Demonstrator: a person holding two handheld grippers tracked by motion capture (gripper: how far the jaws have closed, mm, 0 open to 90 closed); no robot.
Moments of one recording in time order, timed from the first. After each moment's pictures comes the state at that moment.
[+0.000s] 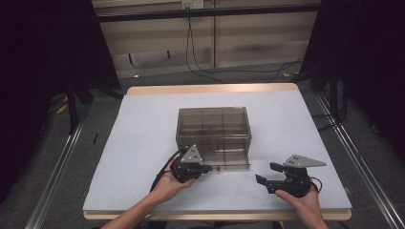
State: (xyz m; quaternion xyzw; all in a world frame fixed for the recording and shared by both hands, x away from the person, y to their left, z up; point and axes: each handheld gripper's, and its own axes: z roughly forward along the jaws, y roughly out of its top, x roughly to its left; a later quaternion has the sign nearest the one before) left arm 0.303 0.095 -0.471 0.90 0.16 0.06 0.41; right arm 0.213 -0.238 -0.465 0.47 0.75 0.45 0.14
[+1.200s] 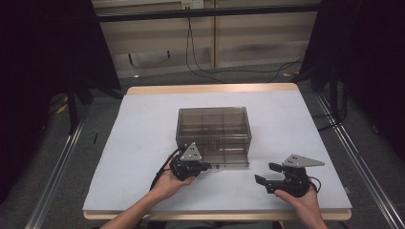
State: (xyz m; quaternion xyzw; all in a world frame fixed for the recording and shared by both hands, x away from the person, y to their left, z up) left arm 0.309 0.095 -0.470 0.90 0.16 0.07 0.41; right arm 0.215 -0.237 -0.466 0.47 0.75 0.45 0.14
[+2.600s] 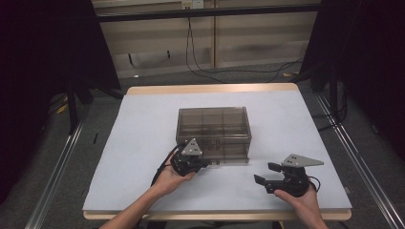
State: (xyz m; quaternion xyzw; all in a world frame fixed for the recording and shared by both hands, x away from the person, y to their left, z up) left arm 0.322 0.093 -0.471 0.90 0.18 0.06 0.40; right arm 0.216 -0.236 -0.465 0.46 0.75 0.45 0.14
